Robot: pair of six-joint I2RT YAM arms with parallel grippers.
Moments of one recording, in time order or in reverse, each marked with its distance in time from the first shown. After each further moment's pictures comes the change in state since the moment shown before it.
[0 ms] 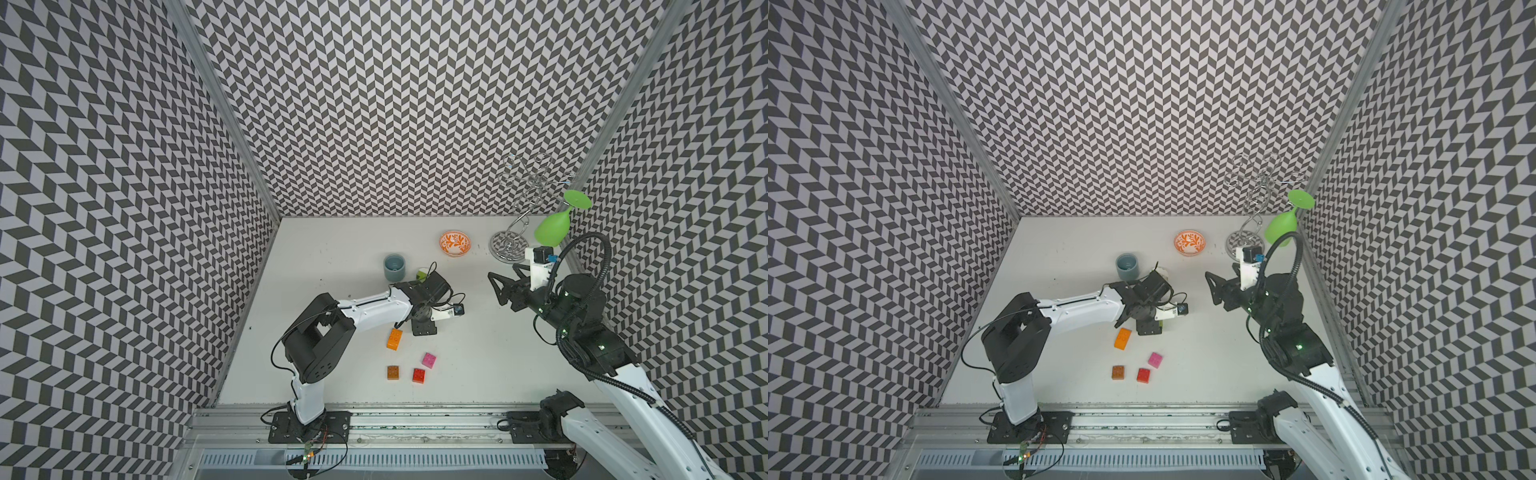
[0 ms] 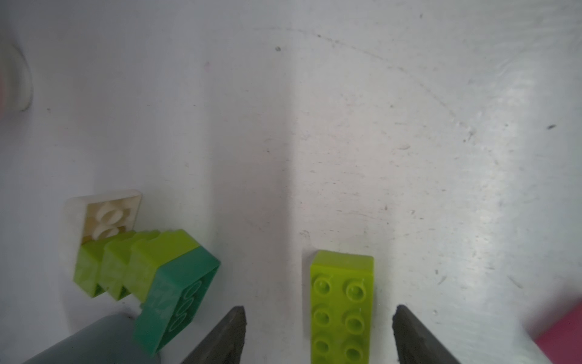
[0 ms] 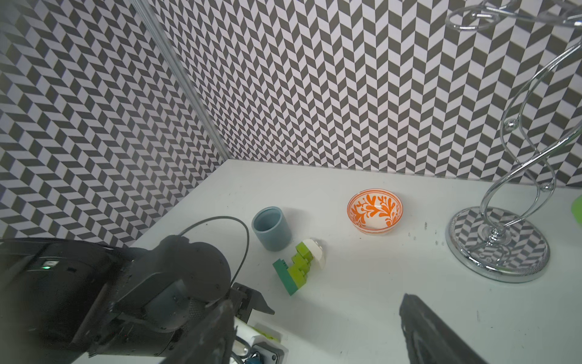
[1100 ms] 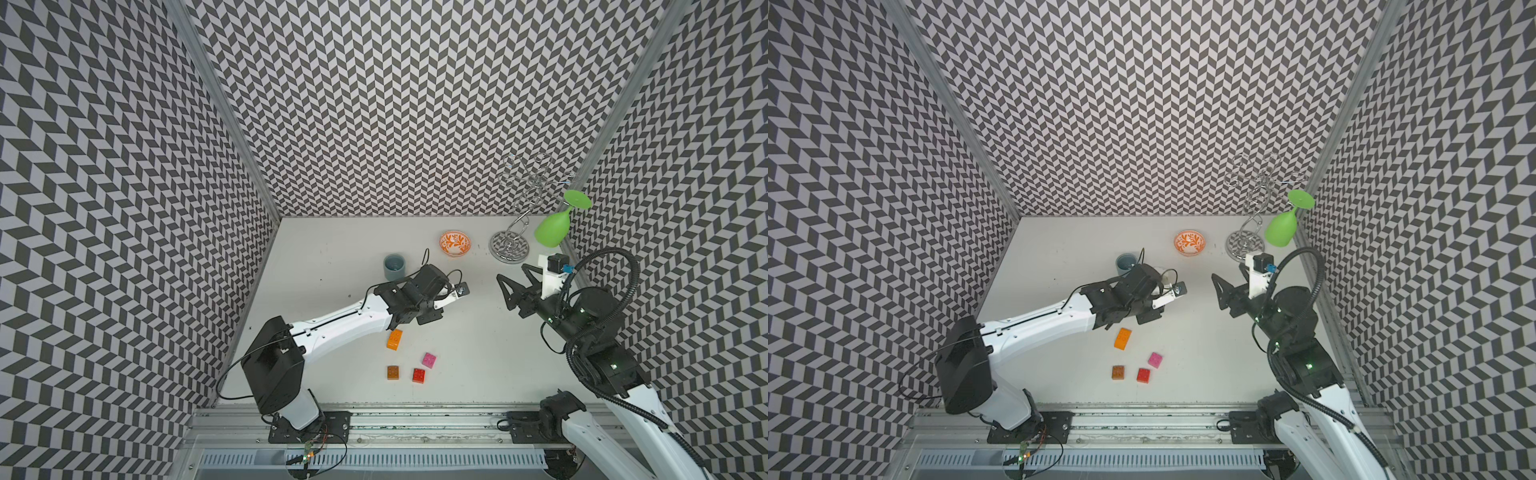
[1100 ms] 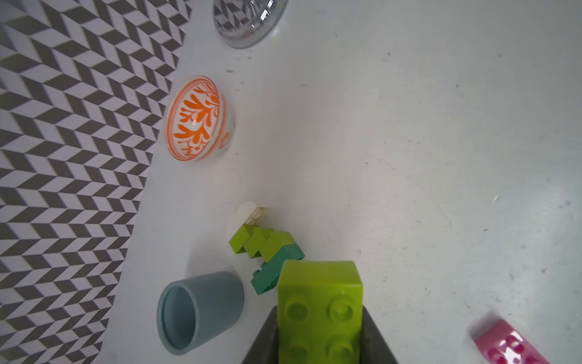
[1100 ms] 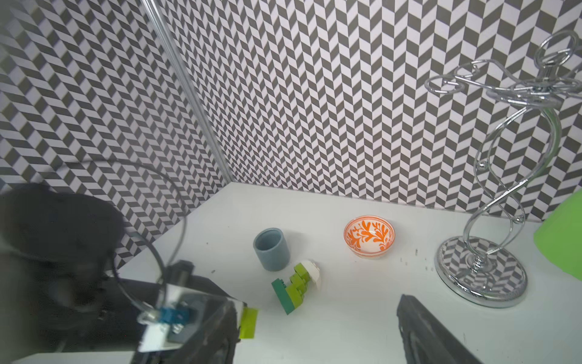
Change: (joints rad) left arm -0.047 -0.191 -0.041 0.067 -0.086 -0.115; right arm 0.000 -0.124 -0.054 0.064 0.003 -0.050
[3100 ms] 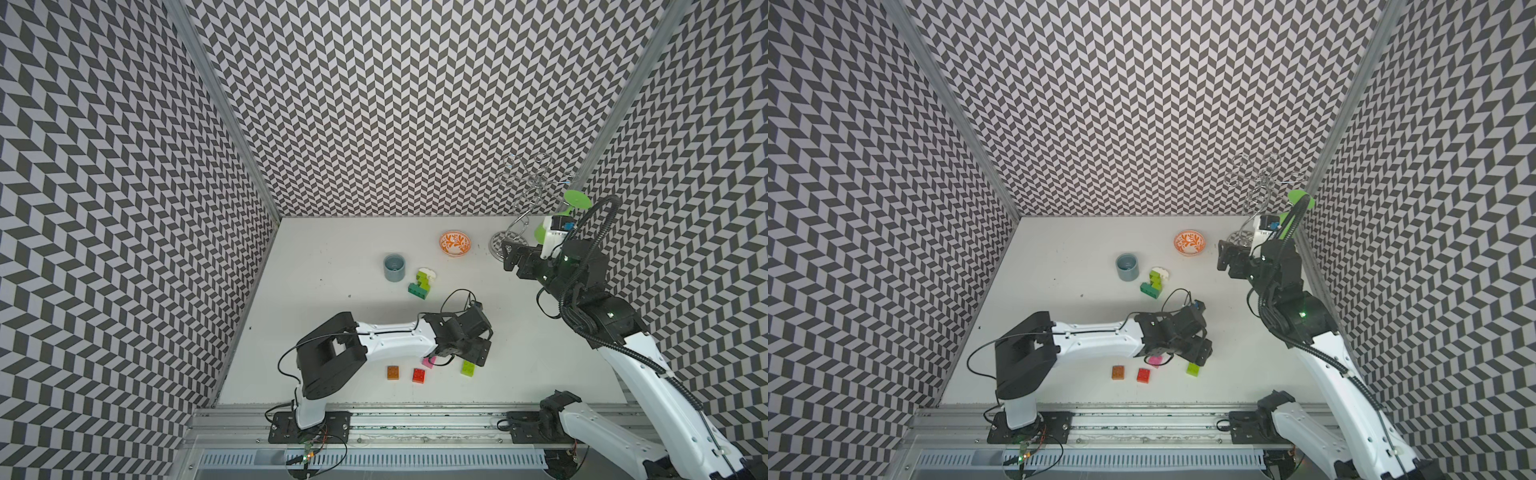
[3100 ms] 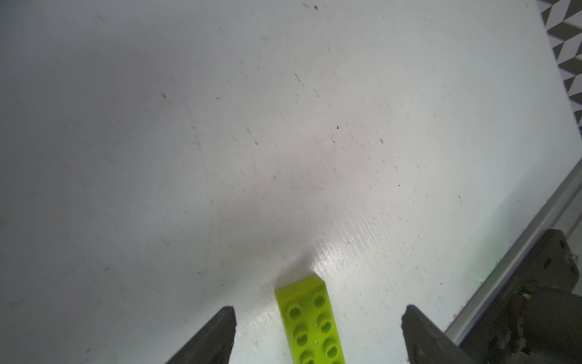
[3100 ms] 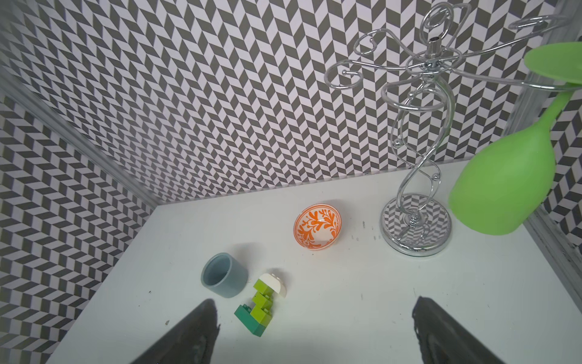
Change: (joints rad) left arm -0.262 0.293 0.086 0.122 0.136 -1.203; right arm 0.008 0.324 0.383 -0.303 0.329 0.222
